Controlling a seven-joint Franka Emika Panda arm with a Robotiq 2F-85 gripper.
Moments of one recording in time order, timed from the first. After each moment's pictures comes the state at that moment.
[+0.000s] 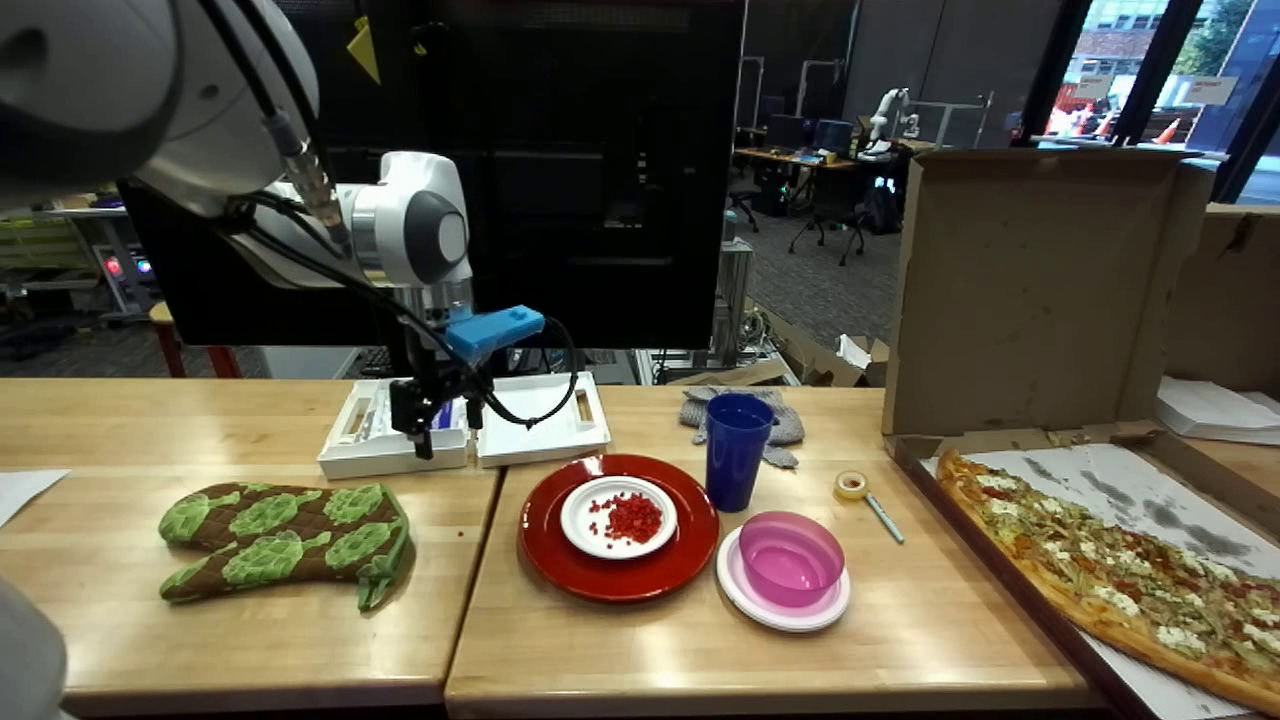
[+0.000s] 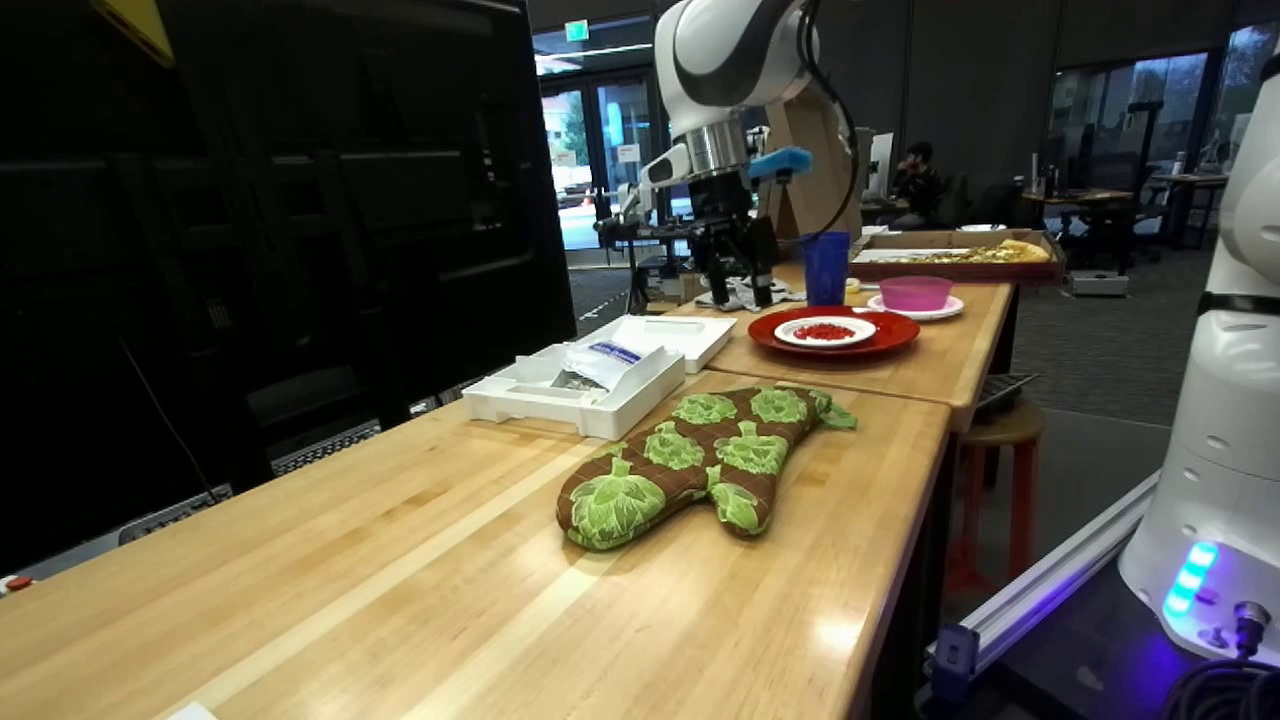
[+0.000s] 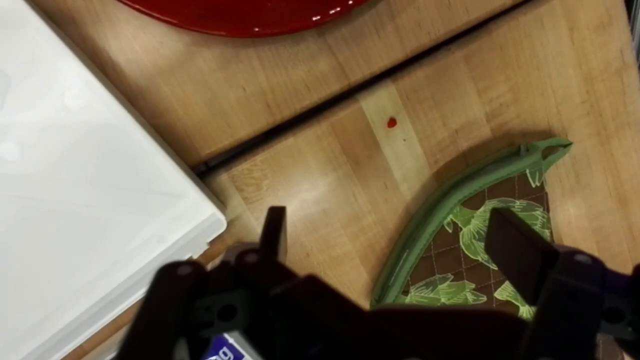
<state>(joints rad) 0.19 -0.08 0.16 -2.25 -0.02 2.03 -1.15</state>
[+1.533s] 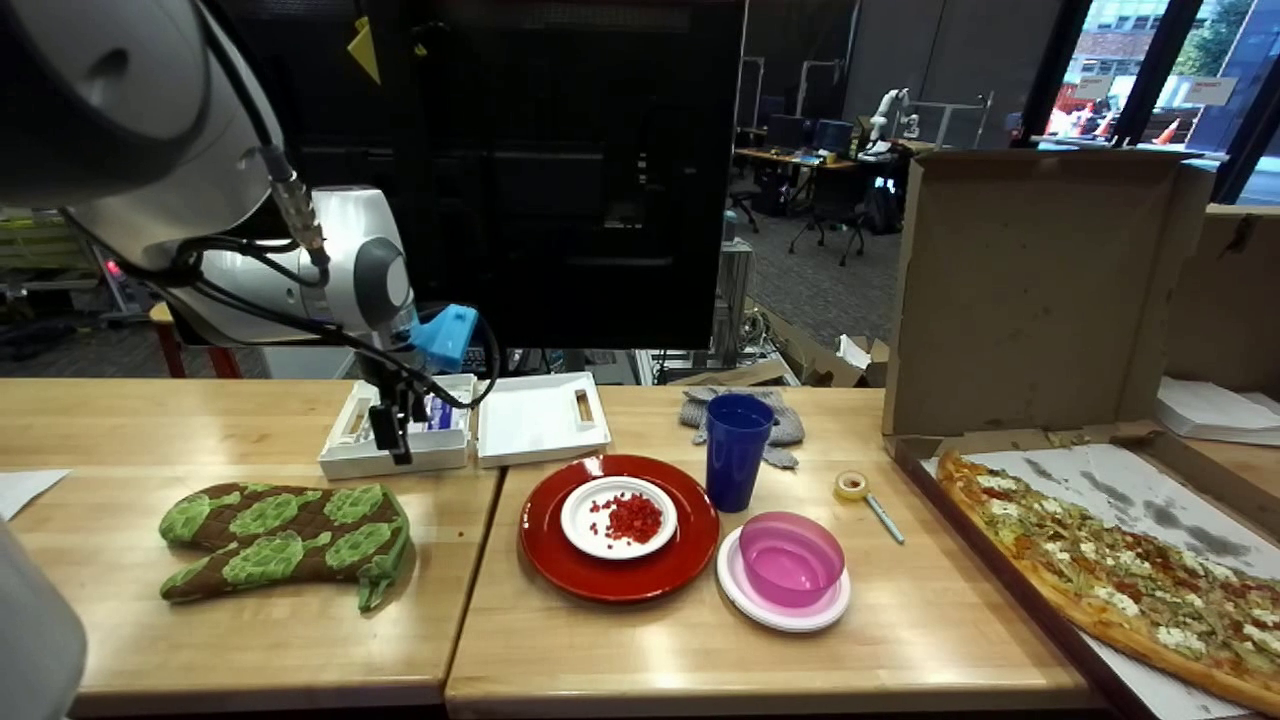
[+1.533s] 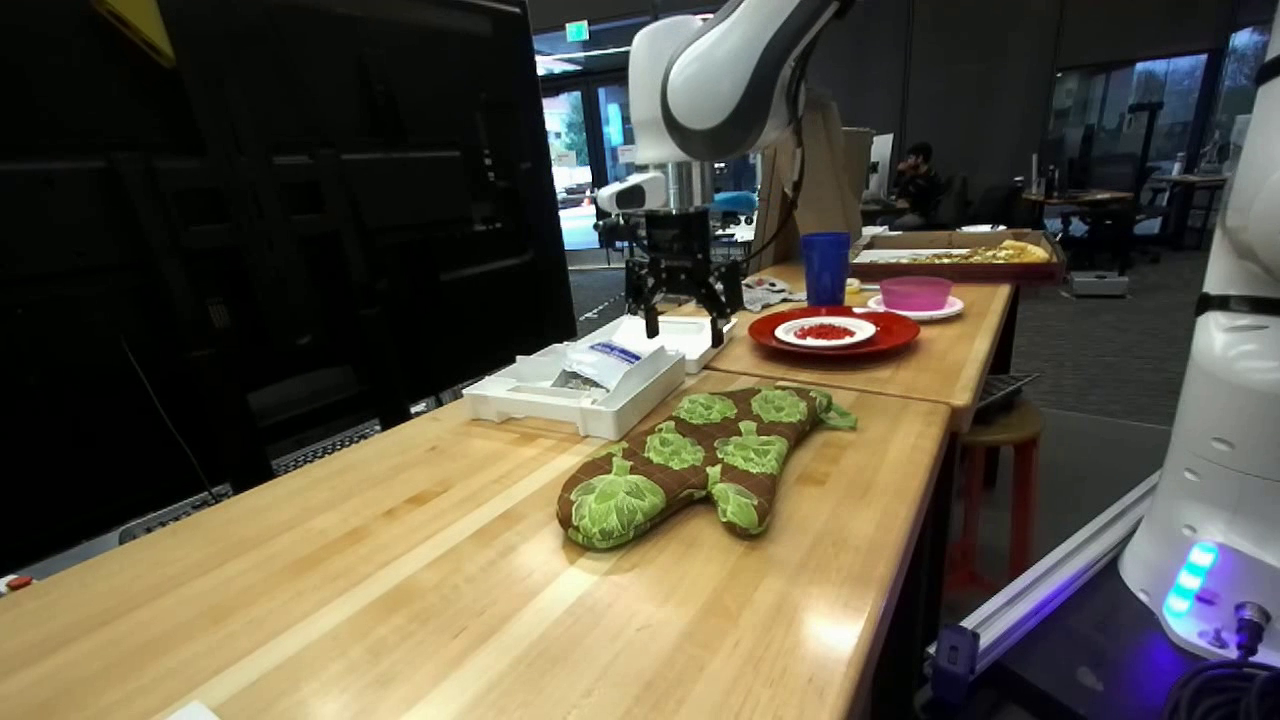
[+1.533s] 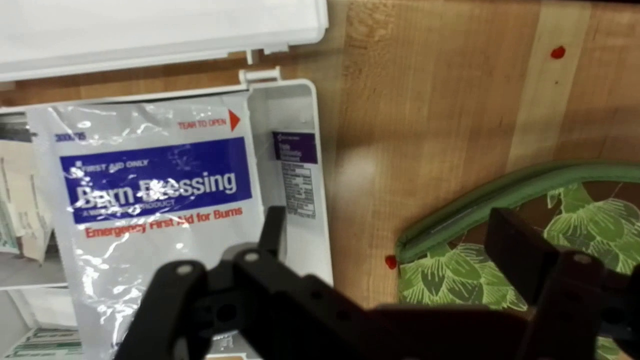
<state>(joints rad) 0.25 -0.03 0.24 -2.33 -0.06 2.36 -1.50</state>
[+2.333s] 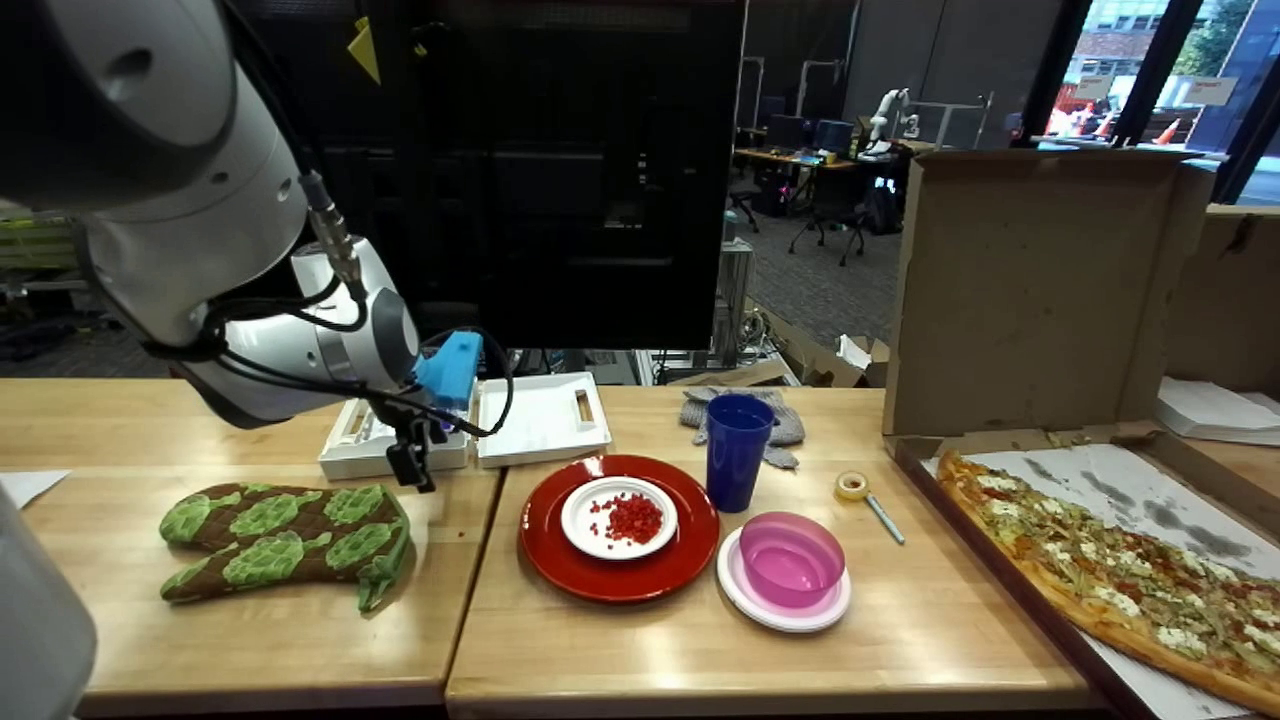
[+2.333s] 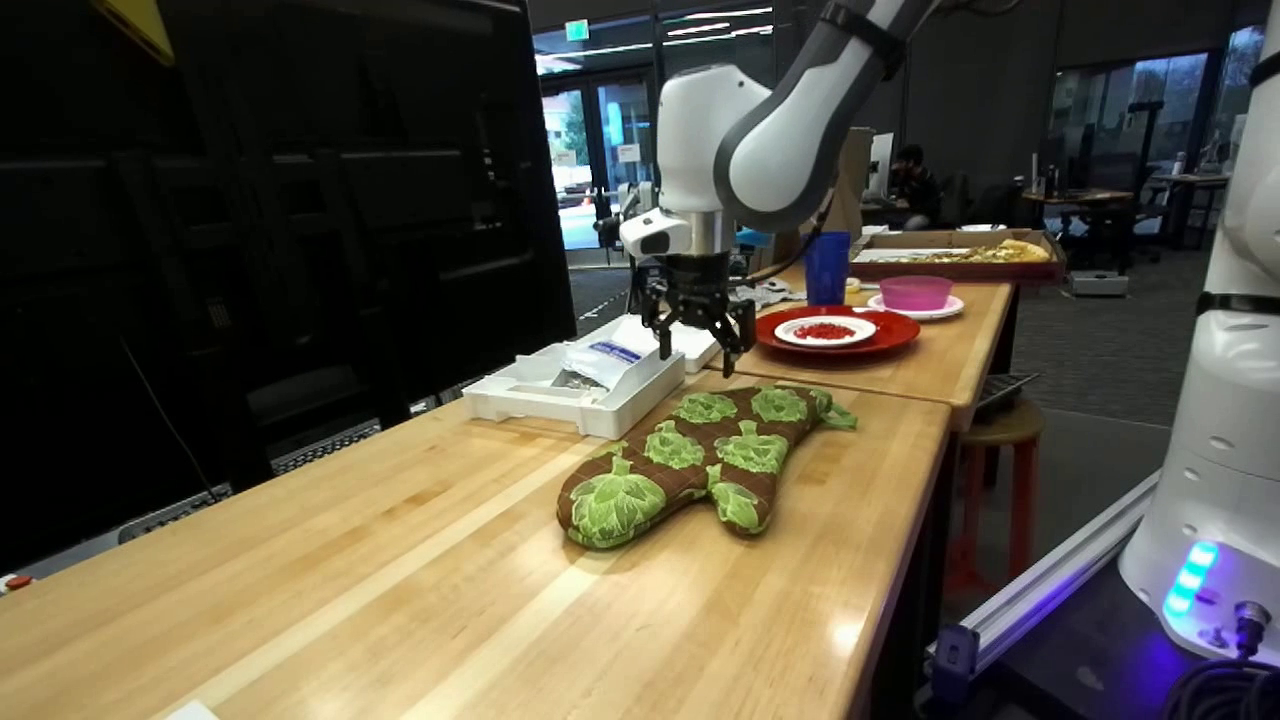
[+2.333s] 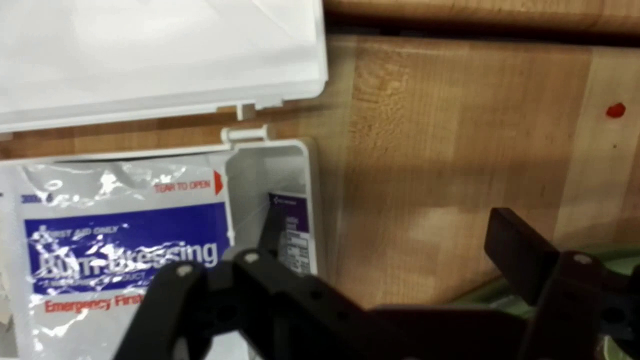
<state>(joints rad) 0.23 -0.01 0.23 -2.47 -0.30 2.63 -1.33</state>
